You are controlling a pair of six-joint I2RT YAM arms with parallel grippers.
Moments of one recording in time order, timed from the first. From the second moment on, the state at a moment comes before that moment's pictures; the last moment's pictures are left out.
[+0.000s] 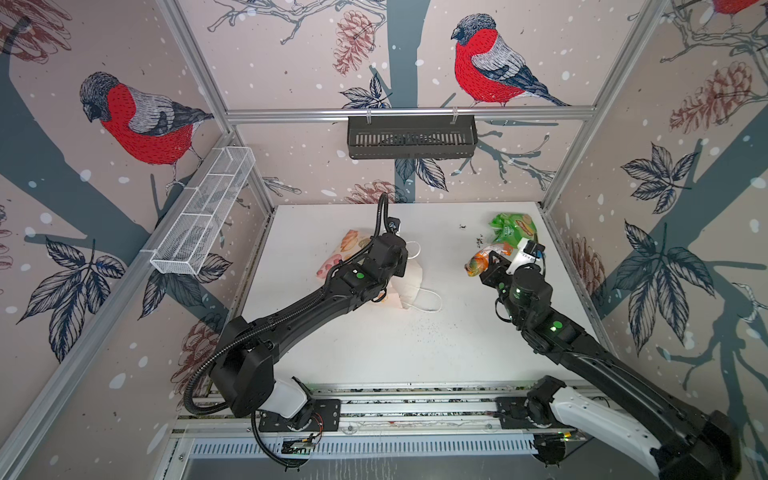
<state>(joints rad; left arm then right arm) -0.75 1.47 1.15 -0.25 -0.40 -0.24 0.59 0.83 0.63 0.01 0.49 0.63</state>
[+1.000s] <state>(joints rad) -0.79 1.27 0.84 0.01 -0.45 -0.21 0.28 1.18 0.80 -0.26 0.31 0.47</state>
